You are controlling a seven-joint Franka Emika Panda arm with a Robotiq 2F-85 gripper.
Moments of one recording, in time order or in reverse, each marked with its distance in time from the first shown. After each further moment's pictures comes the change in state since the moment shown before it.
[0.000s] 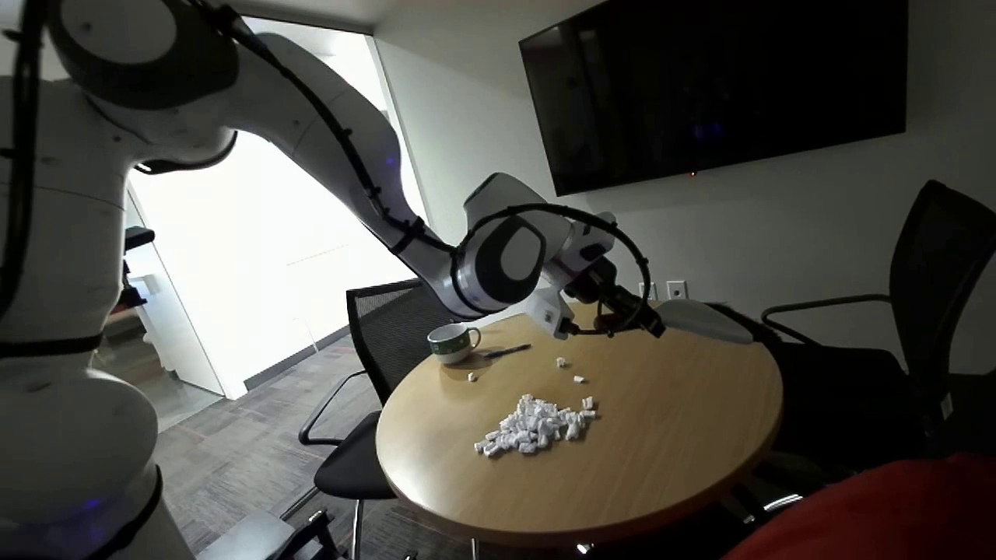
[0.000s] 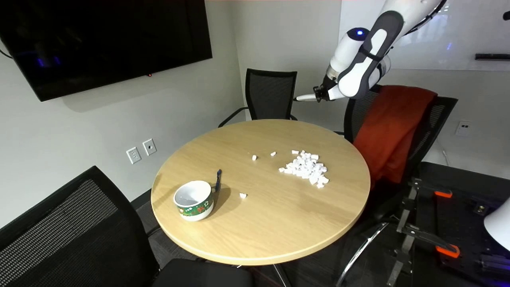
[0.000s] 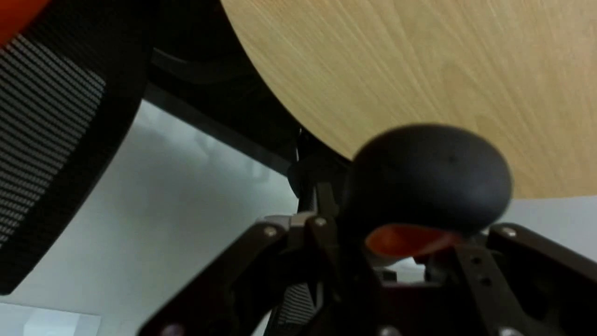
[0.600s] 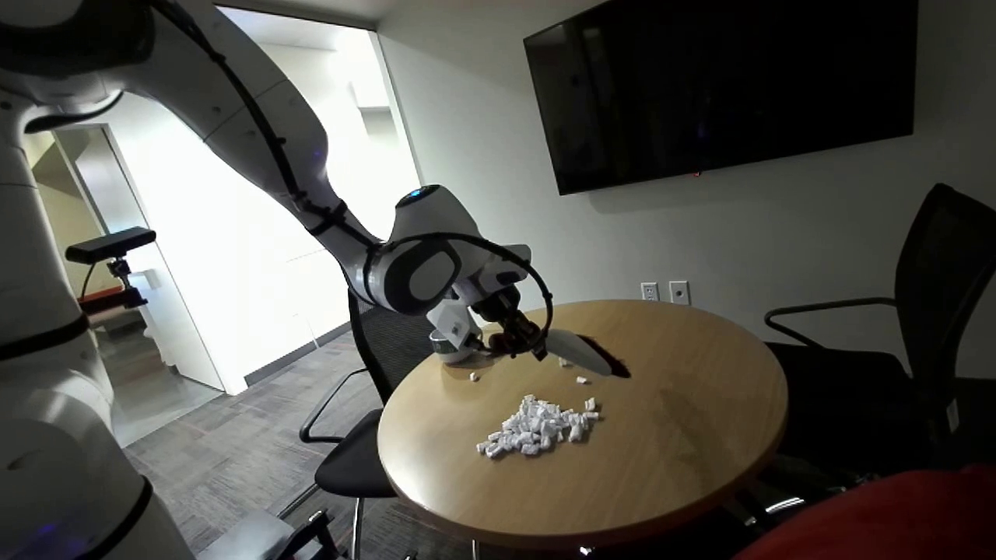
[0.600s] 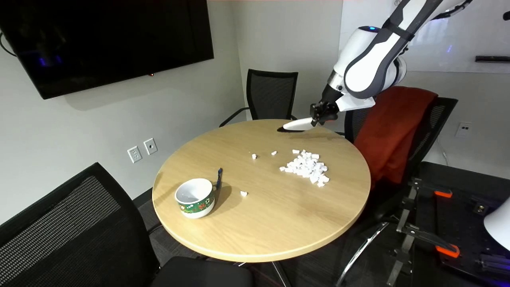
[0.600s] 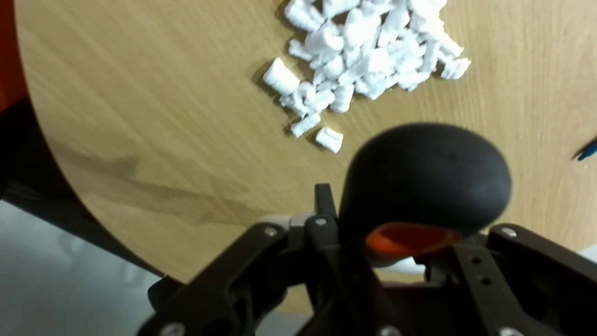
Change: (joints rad) arm -0.431 -0.320 0.686 -0.301 0.193 -0.109 -0.279
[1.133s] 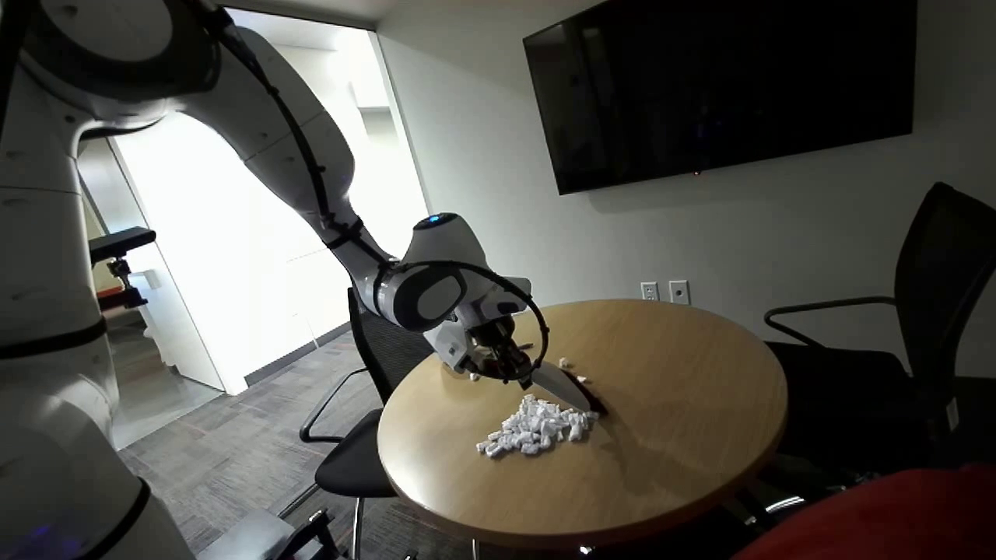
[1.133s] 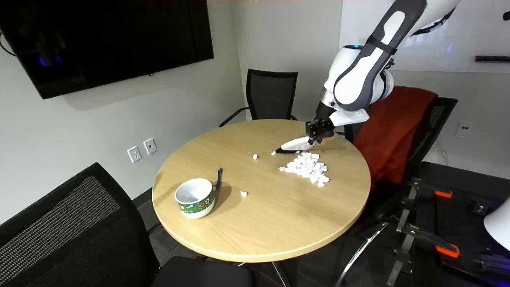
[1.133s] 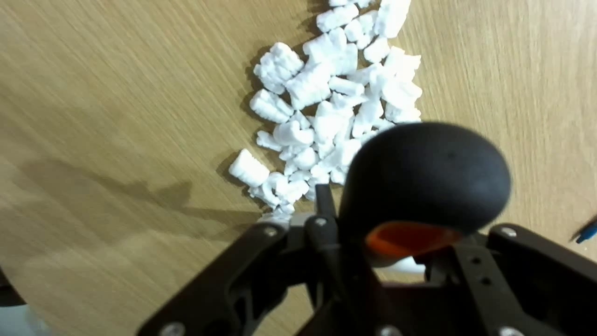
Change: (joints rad) arm -0.064 0.127 0.132 0.053 0.068 -0.073 -0.021
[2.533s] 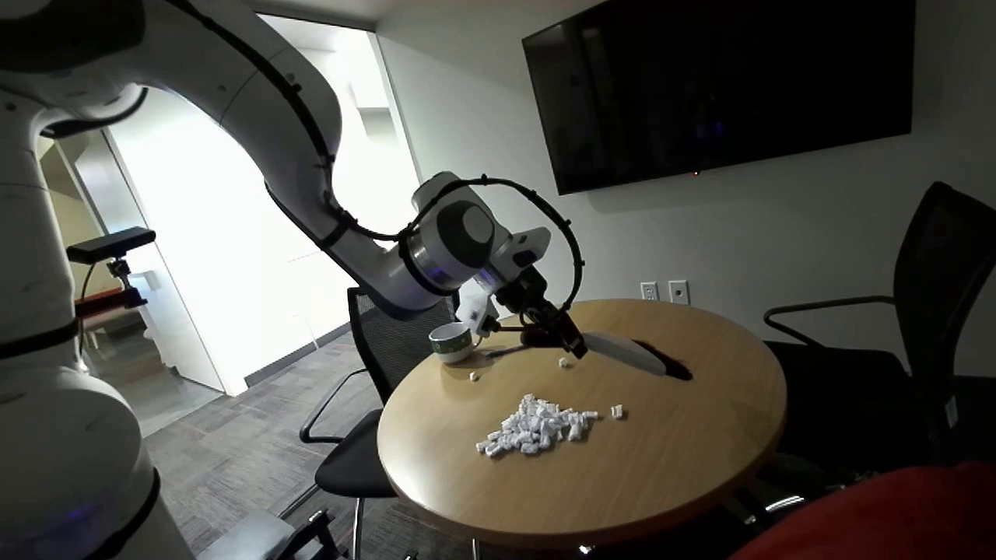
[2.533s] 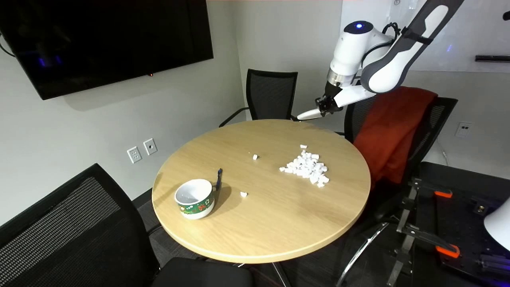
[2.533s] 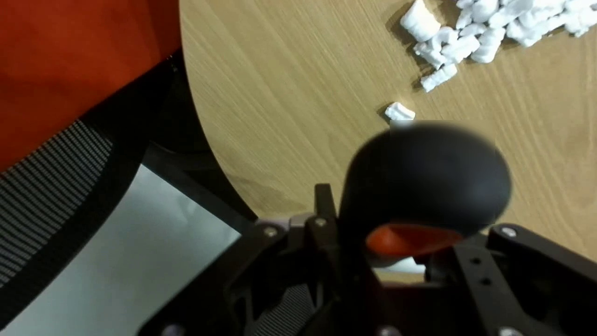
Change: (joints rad) arm 0.355 -0.093 -0.578 0.082 -0.849 -0.110 0.714
